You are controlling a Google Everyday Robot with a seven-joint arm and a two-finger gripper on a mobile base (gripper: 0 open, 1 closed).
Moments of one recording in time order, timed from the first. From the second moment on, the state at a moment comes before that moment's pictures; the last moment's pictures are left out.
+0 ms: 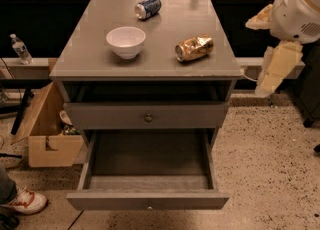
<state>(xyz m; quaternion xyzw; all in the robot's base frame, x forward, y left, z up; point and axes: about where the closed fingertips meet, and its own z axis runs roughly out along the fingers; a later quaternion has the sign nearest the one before) 0.511 -0.197 0.968 -0.67 0.71 -0.02 0.21</state>
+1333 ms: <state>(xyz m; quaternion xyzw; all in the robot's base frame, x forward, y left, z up) 0.630 -0.163 0.935 -0.72 0.63 0.02 0.29</state>
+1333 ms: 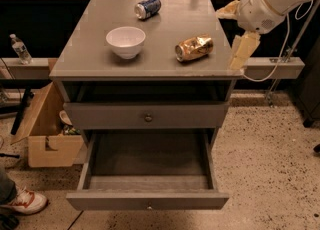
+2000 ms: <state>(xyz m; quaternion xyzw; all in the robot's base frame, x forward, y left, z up) 0.683 -0.158 0.900 -0.73 0.61 0.04 0.31</state>
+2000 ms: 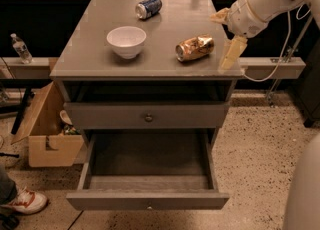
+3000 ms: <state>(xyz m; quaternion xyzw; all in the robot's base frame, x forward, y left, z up) 0.736 -0.167 0.862 -0.74 0.61 0.03 0.29</state>
